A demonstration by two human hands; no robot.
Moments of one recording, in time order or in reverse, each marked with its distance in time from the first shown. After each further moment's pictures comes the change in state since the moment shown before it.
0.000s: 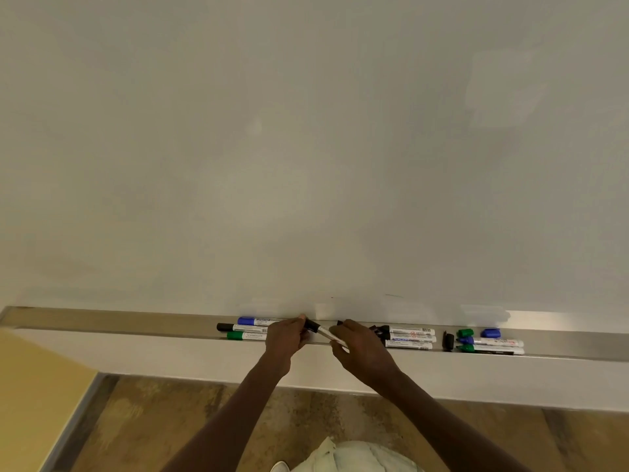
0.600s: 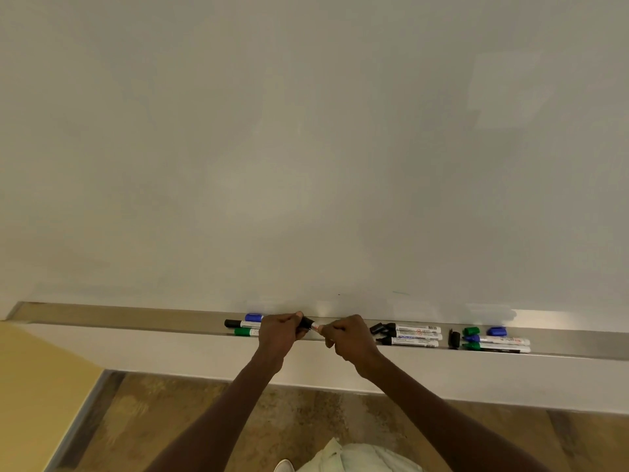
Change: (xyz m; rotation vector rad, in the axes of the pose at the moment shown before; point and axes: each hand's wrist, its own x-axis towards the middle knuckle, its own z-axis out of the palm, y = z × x) left_hand 0.002 0.005 -0.025 0.081 0.037 0.126; right_hand 0.025 -0.035 0.001 0.695 -0.071 0.575
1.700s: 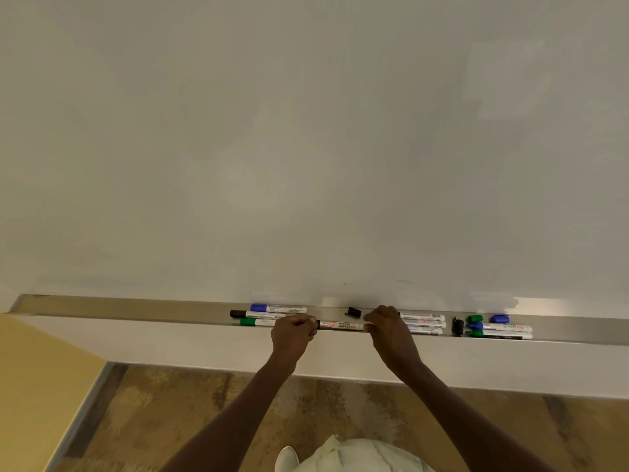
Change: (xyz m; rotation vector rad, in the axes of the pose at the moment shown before) left_hand -0.022 -0.017 0.000 0.089 -0.074 0.080; right_hand -0.004 0.061 -0.039 -0.817 0.240 -0.401
